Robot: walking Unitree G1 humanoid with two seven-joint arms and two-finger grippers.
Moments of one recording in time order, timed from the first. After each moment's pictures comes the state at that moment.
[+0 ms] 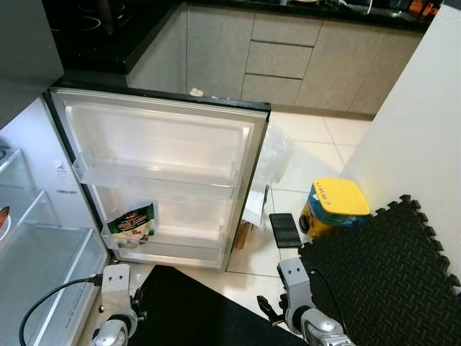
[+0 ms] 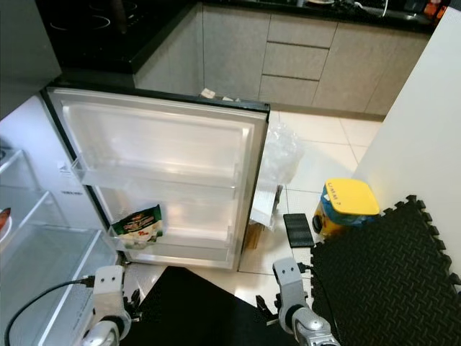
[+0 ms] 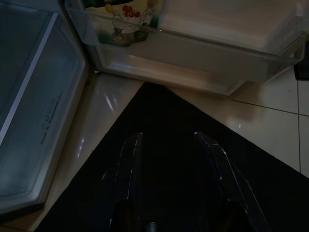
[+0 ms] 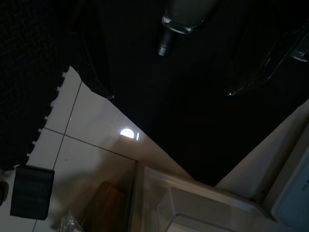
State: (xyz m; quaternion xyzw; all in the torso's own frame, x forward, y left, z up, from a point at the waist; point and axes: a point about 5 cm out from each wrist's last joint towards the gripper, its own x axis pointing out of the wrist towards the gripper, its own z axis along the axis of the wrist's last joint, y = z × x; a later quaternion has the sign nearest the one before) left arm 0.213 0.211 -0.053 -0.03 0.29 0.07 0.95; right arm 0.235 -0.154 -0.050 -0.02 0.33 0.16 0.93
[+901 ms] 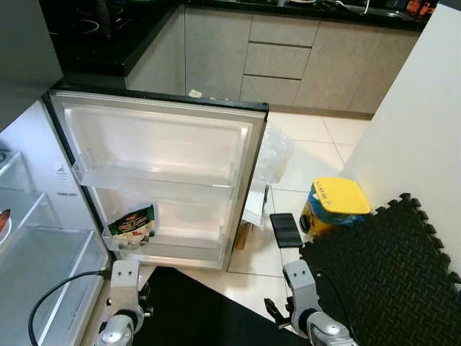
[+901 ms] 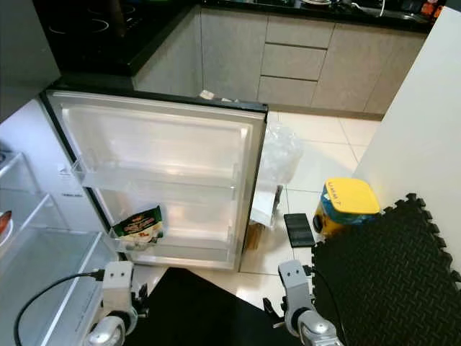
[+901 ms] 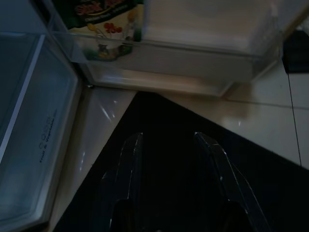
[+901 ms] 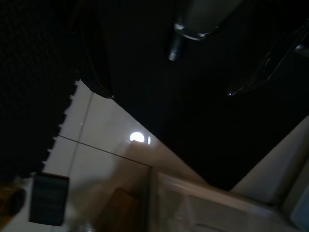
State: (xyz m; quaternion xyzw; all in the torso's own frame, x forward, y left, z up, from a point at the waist) left arm 0.219 0.200 -0.050 0.01 0.28 0.03 0.96; right arm 0.231 -0.175 -0.052 -0.04 0.34 0.11 0.93
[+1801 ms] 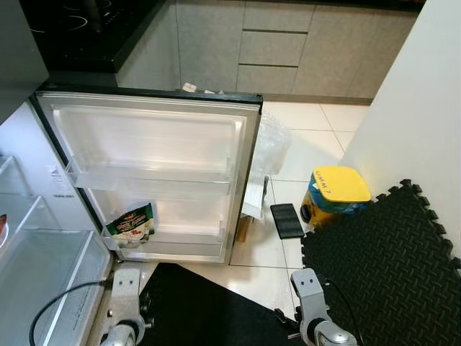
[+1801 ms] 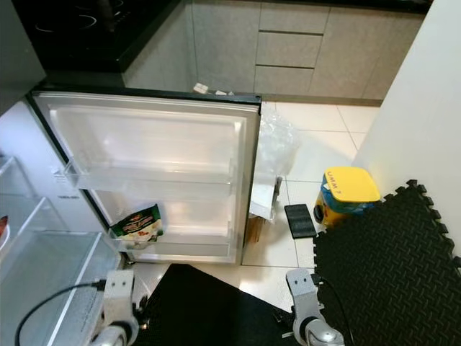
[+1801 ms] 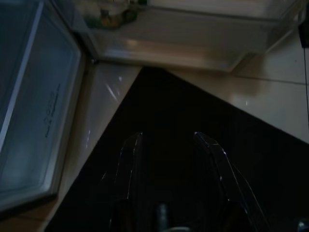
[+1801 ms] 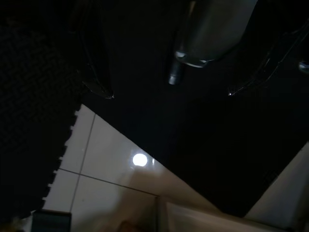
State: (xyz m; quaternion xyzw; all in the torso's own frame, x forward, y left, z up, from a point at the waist) left arm 0.201 0.197 -0.063 -0.02 0.32 0.06 0.95; right arm 0.216 -0.174 -0.063 -0.05 0.38 0.11 0.92
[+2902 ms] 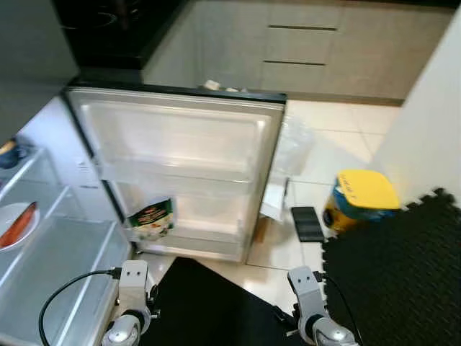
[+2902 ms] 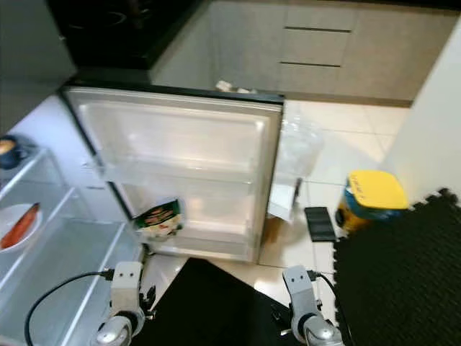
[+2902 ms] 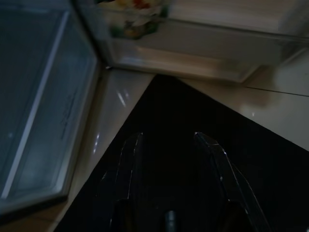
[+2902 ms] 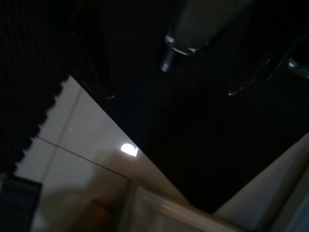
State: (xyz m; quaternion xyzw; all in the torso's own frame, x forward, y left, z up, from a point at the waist) left arm 0.217 0.192 -0.054 -0.01 0.29 0.02 0.96; right arm 0.222 -0.176 -0.058 -0.07 0.36 0.12 0.92
